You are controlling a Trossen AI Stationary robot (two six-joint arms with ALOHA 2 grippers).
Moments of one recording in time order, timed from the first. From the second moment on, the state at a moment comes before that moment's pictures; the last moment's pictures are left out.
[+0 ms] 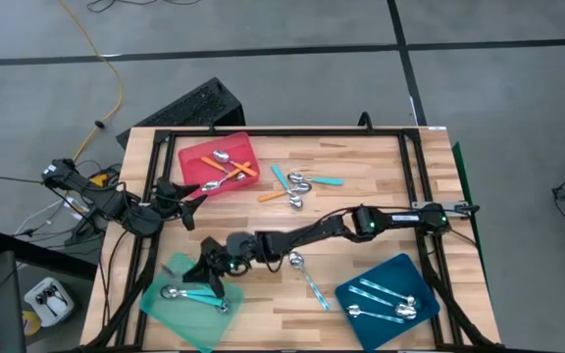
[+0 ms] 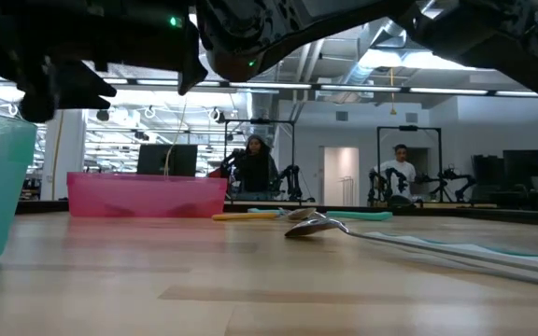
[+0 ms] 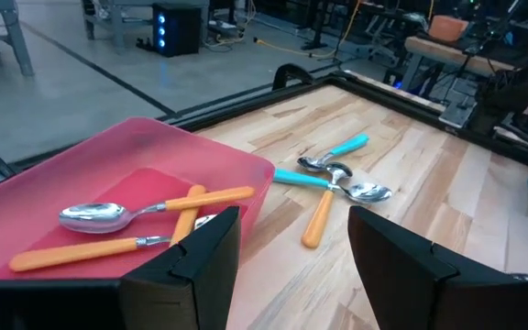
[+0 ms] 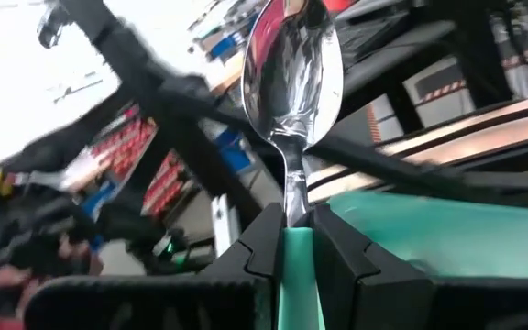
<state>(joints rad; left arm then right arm) -0.47 0.35 0.29 -0.49 -1.05 -0.70 0.21 2.71 2.31 0.44 -0.23 0.57</state>
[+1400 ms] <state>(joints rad) -0.47 0.35 0.29 -0.73 -1.03 -1.24 0.31 2.71 2.31 0.13 0.31 0.38</state>
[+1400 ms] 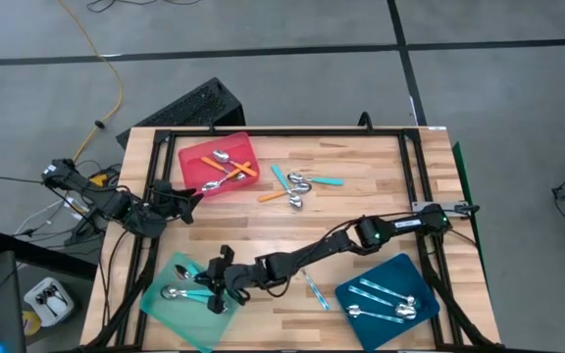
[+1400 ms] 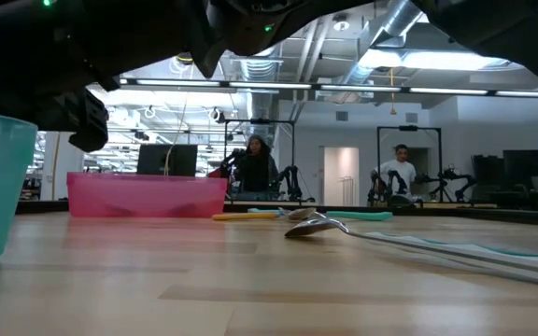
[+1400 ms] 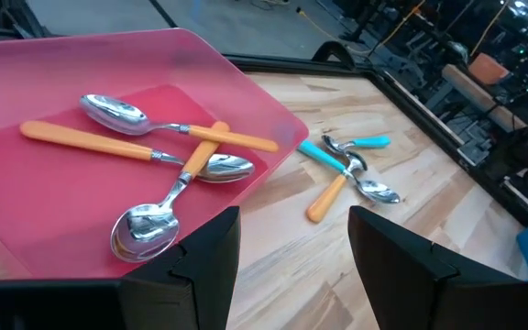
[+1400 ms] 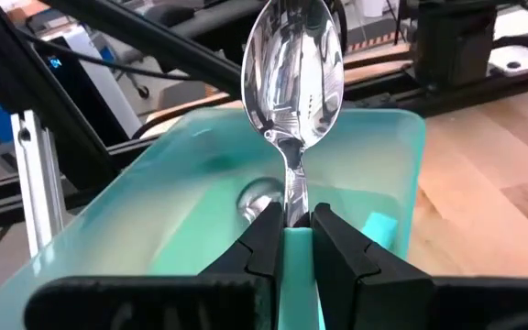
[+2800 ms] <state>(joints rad) -0.47 0.35 0.29 -0.73 -1.03 -1.26 0.31 2.72 2.31 0.05 0.31 0.38</state>
